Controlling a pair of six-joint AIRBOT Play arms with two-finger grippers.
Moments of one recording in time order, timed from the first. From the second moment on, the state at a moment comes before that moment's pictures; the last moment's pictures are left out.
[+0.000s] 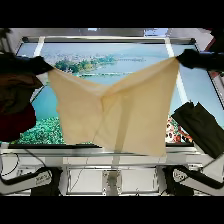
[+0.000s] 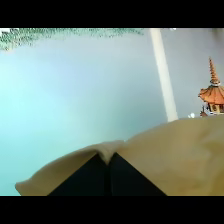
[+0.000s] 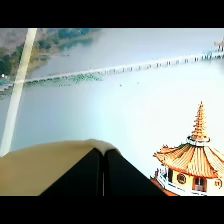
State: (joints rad) left arm 0.14 -1.37 1.54 0.94 -1.22 -1.30; right arm -0.16 -1.27 1.48 -0.98 1.01 1.36
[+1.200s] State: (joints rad) left arm 0.45 -1.01 1.20 1.03 -1.37 -1.27; right arm -0.39 -1.29 1.45 -1.17 1.09 1.36
